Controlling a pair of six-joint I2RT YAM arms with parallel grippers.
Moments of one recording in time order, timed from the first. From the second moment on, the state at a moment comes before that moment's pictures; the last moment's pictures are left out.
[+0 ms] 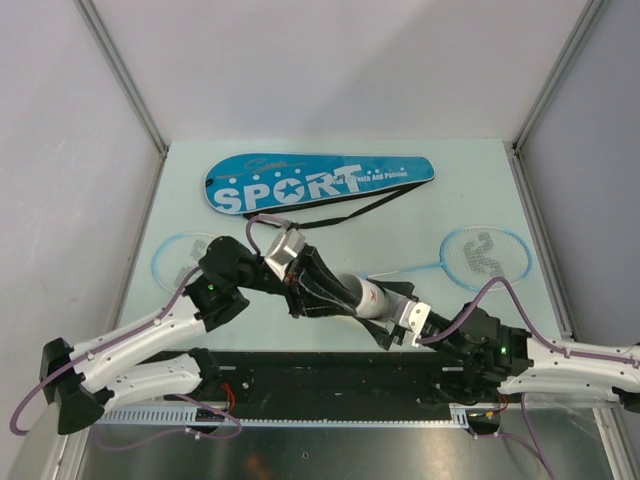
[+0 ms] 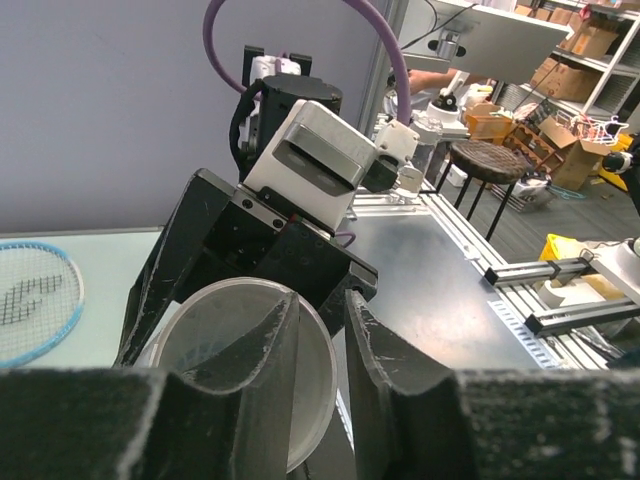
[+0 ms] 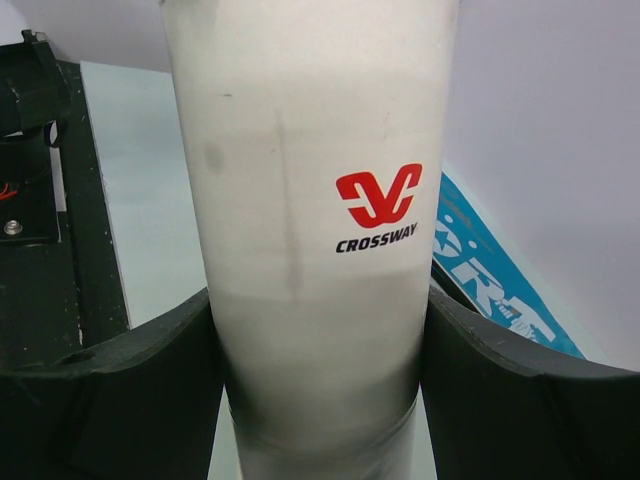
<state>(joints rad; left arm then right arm) -0.94 0.97 0.80 0.45 0.90 -0.43 1.40 0.53 0.47 0.17 0.26 -0.43</state>
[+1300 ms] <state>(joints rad) -0.84 0.72 0.67 0.09 0.18 -0.43 0.78 0.79 0.83 -0.09 0.40 0.03</state>
